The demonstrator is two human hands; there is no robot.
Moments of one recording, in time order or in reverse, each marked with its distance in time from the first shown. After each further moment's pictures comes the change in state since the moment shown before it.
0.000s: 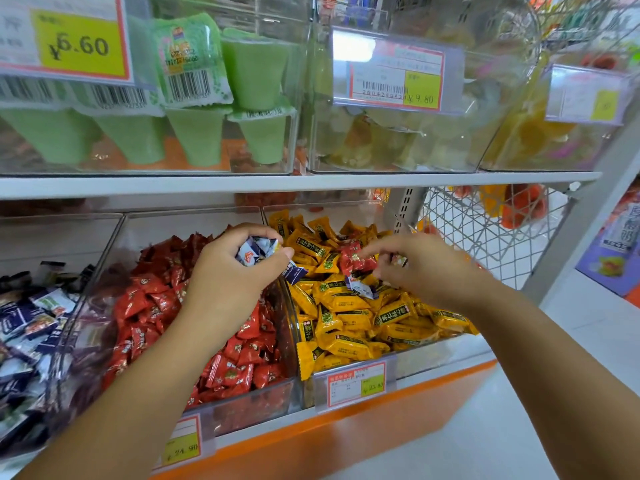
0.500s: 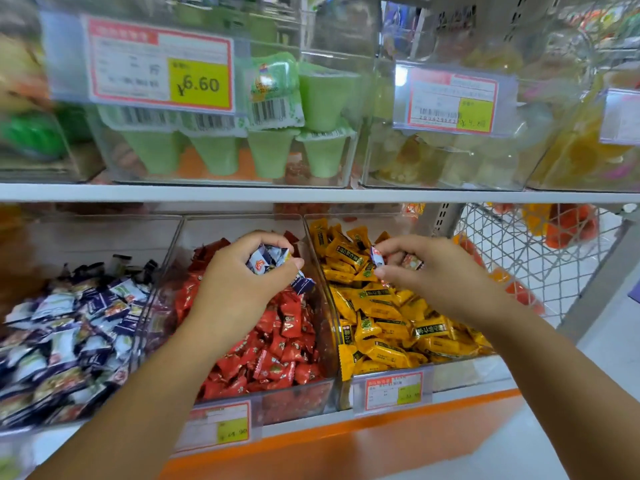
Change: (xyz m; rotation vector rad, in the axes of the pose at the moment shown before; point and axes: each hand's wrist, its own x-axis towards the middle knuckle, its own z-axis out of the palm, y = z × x) left_hand -0.012 0.003 -0.040 0.025 0.020 -0.008; right_hand 0.004 -0.038 0.012 0.135 0.092 -0.085
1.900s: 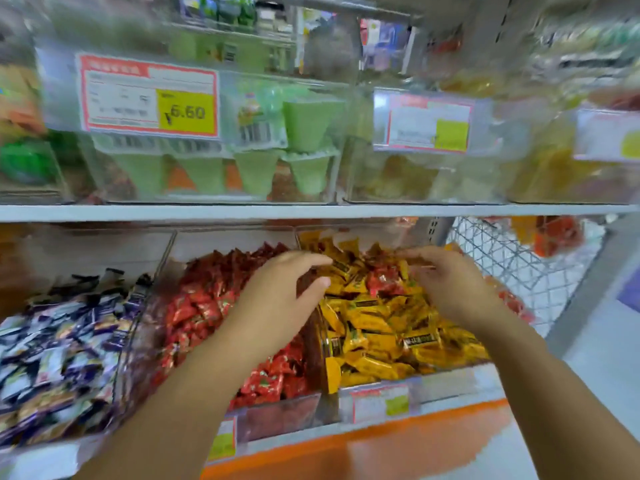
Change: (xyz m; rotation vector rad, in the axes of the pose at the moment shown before) left_hand 0.010 0.000 0.029 0.462 -0.247 0.310; right_hand 0.005 0.038 -0.007 -0.110 0.134 0.184
